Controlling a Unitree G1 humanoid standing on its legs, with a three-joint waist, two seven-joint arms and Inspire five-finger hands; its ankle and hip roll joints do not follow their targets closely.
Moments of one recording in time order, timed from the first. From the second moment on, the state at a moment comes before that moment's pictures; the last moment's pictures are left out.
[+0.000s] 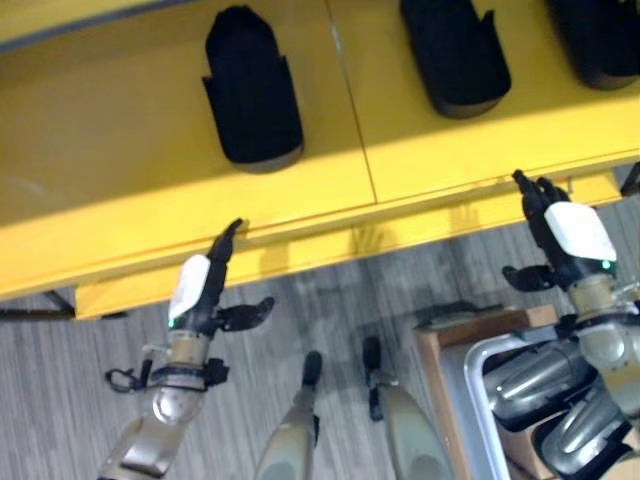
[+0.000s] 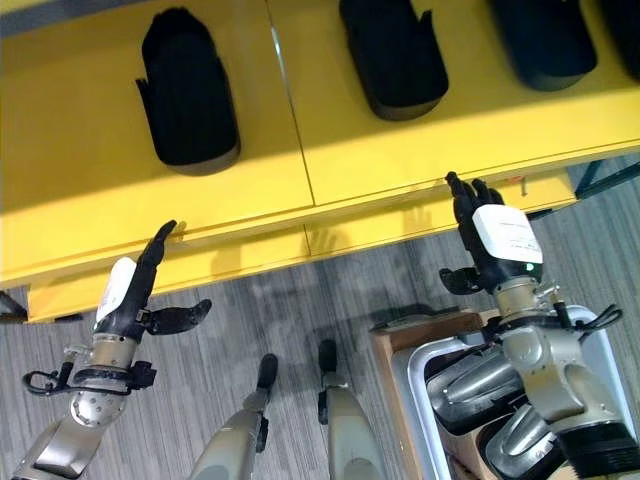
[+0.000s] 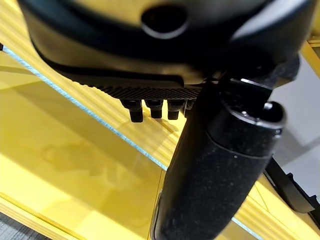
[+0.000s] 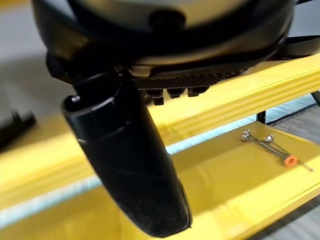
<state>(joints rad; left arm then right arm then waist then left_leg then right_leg) 0.15 0.60 -0.07 -0.15 0.24 -0.10 0.27 -0.02 -0.84 -0.03 -0.07 -0.34 -0.08 -0.22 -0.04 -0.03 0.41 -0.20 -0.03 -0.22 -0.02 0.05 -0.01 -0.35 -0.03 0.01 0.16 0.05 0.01</state>
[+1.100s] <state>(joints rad) 0.28 0.52 -0.07 -0.08 0.21 -0.07 0.21 0.23 -0.43 0.12 -0.17 0.24 -0.10 -0.05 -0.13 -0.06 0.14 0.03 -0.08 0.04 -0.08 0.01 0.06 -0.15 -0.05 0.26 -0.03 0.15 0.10</state>
